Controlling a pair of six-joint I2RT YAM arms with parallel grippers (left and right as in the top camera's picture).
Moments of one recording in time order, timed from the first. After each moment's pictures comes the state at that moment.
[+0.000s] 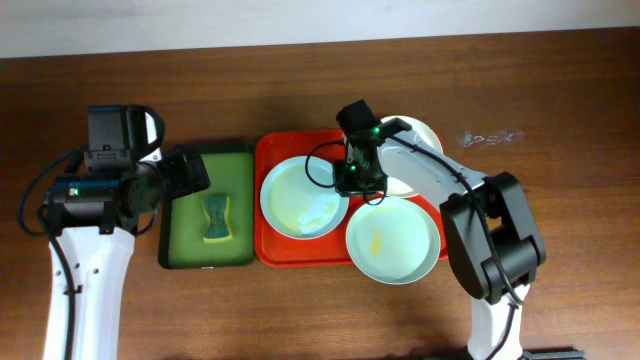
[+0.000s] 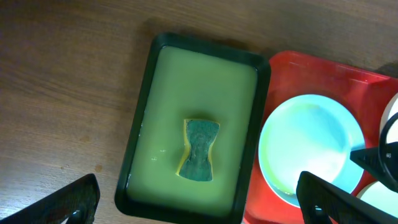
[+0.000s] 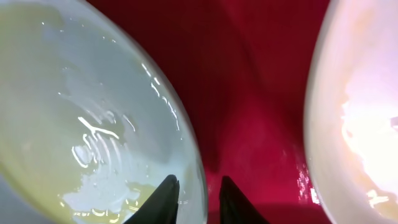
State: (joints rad) left arm -0.01 1.33 1.40 -1.10 -0.04 -0.25; right arm 0.43 2.08 1.46 -0.78 -0.23 0.38
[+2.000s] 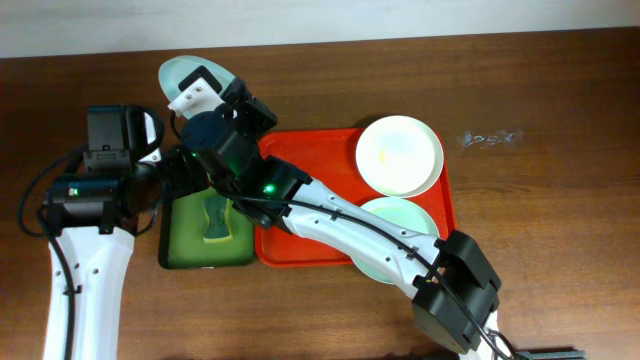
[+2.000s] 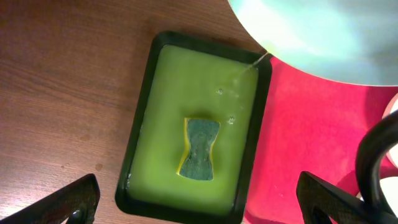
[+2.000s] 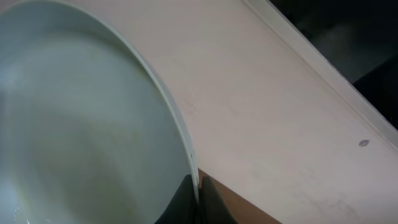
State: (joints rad) left arm -0.01 1.33 1.40 -1.10 -0.03 -0.25; right arm 0.94 2.05 1.82 -0.05 0.88 -0.42
